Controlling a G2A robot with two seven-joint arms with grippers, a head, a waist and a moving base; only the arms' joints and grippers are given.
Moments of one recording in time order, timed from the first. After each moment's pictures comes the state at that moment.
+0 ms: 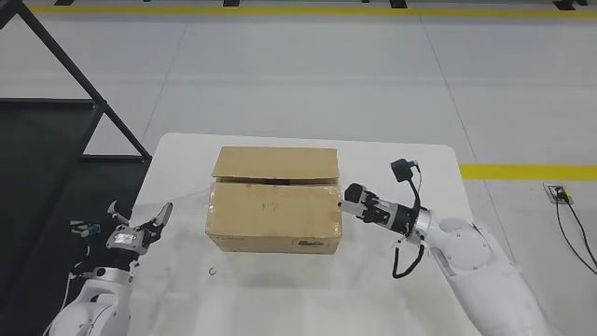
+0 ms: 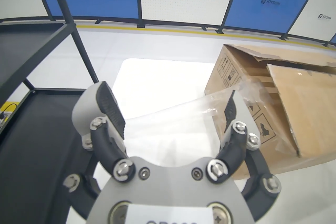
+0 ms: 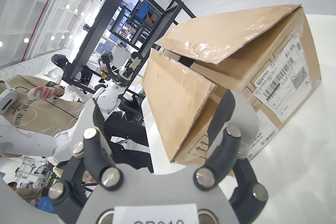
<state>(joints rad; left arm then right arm) 1.40 -1.15 -1.73 -1.64 1.06 -0.21 0.09 -0.81 -1.16 1.17 -1.31 -0.01 -0.62 0.74</state>
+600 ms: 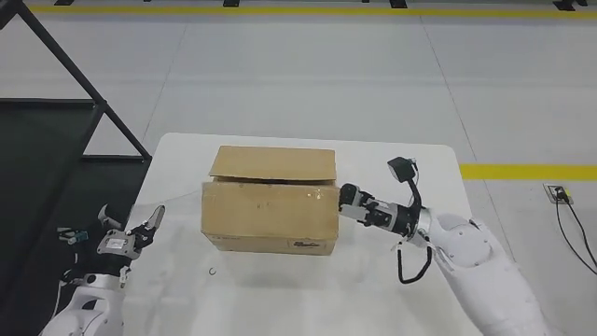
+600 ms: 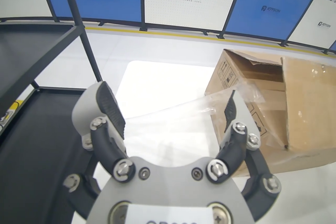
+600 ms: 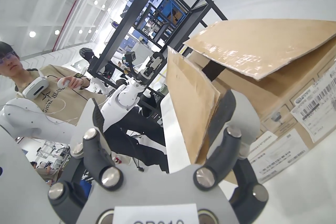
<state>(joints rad) 1.44 -1.15 -1.75 -1.67 1.04 -0.23 0.10 -0.81 -1.16 1.16 -1.32 0.16 -0.72 0.85</state>
